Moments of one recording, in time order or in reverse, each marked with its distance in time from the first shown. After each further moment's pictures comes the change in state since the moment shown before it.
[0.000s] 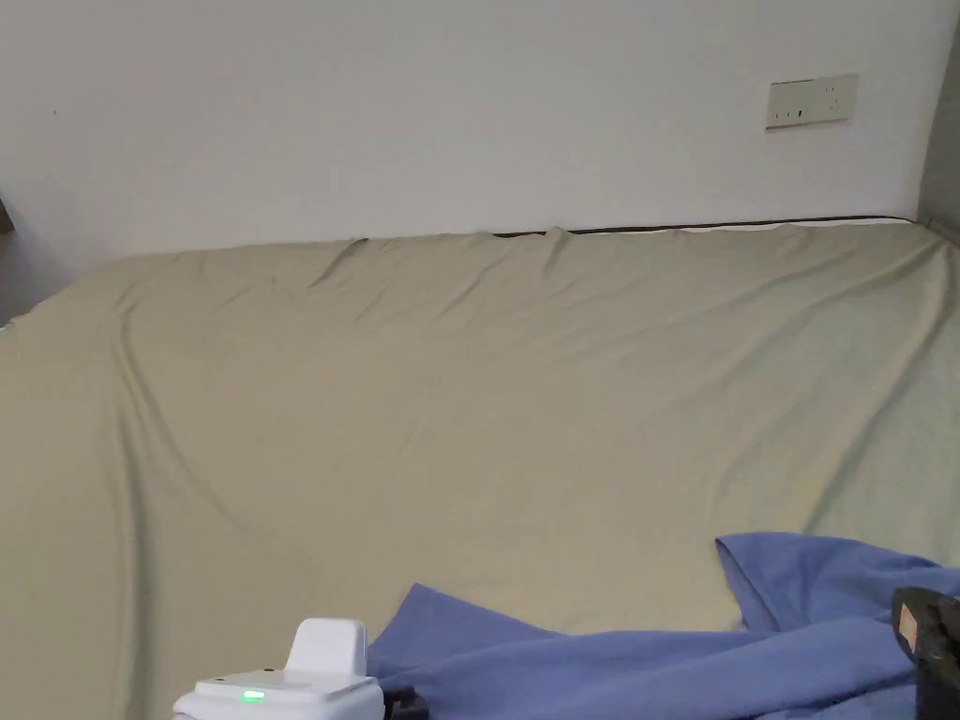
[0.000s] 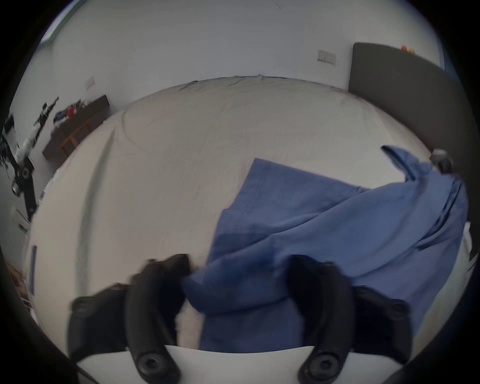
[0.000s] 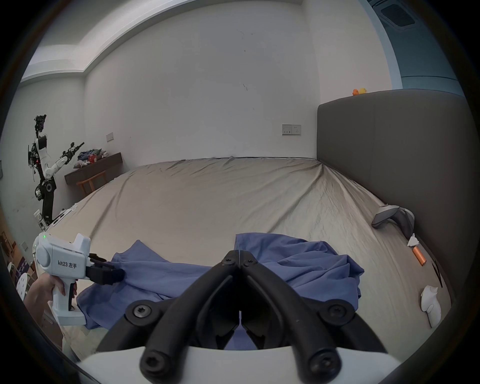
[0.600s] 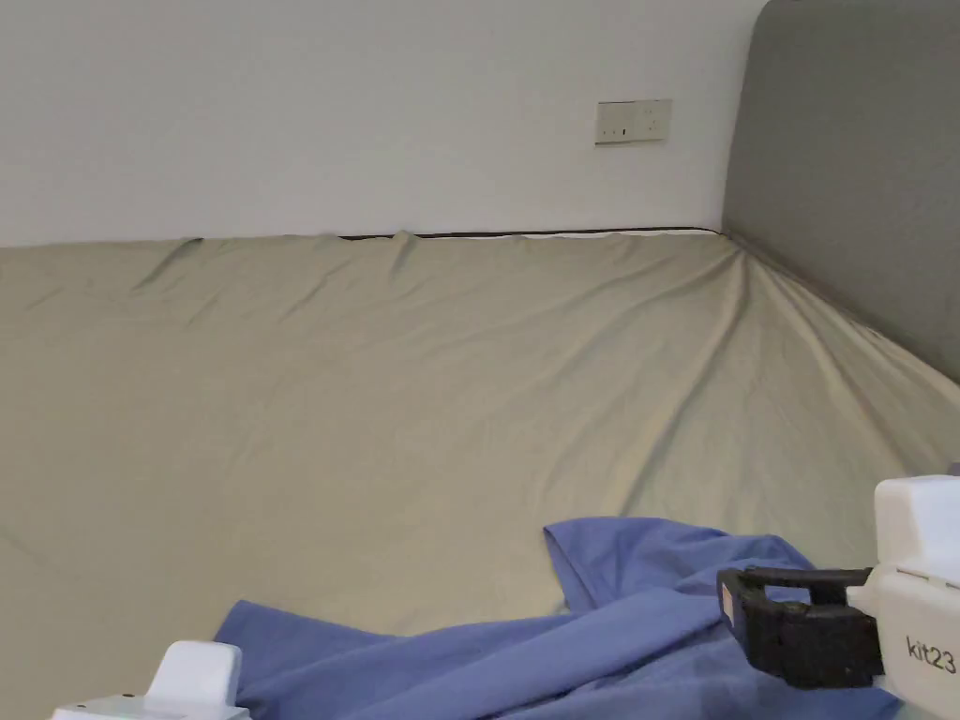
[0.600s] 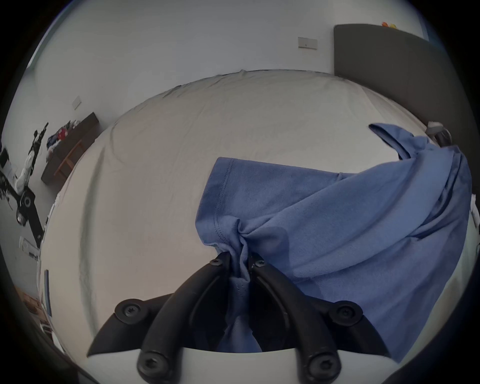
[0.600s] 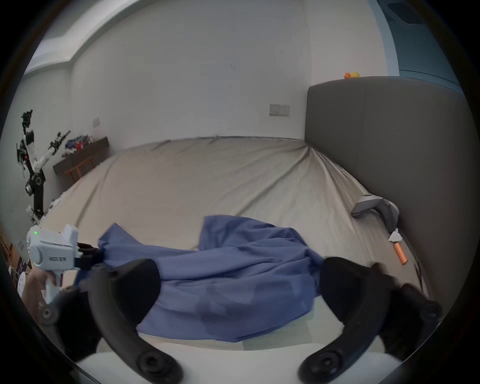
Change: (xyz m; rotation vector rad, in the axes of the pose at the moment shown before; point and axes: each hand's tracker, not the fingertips) left arm 0.037 0.003 -0.008 -0.044 0.082 -0.215; right arm 0.069 0.022 -0.008 -0.219 -0.054 0.013
